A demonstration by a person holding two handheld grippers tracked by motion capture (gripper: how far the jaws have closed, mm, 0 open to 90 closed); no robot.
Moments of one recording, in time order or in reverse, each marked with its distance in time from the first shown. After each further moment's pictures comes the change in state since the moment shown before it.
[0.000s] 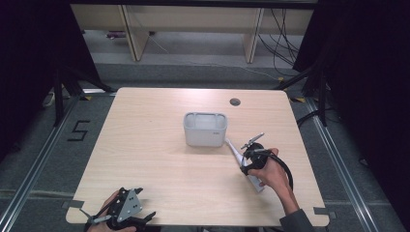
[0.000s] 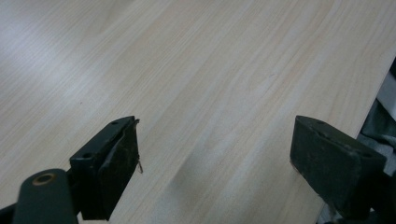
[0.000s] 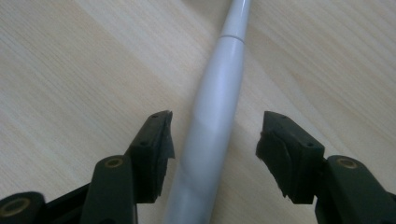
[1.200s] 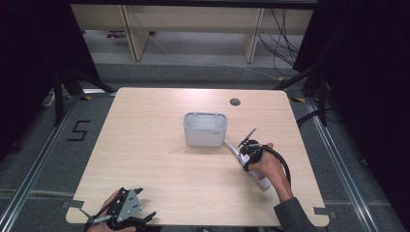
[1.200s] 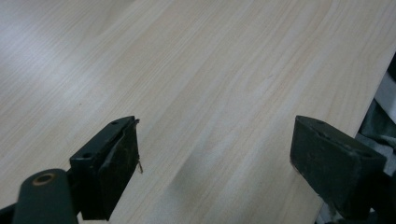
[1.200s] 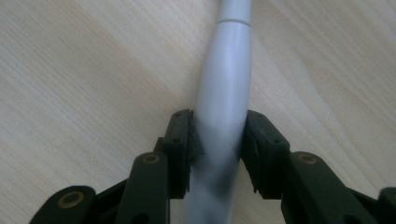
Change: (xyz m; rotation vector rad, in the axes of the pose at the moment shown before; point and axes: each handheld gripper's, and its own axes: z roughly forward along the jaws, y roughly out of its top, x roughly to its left) left arm 0.000 0.000 -0.001 -0.004 -0.019 -0.005; right arm -0.012 0.019 0.018 0.183 0.017 -0.029
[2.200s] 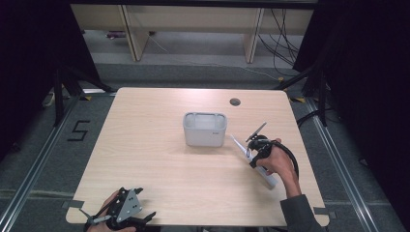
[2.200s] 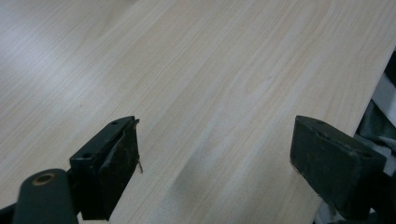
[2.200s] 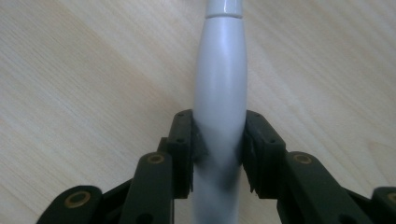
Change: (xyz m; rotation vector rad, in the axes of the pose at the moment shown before) left arm 0.000 0.001 -0.002 0.007 -0.006 0.004; right arm -0.022 -0.010 -0.020 -0.033 0.036 0.057
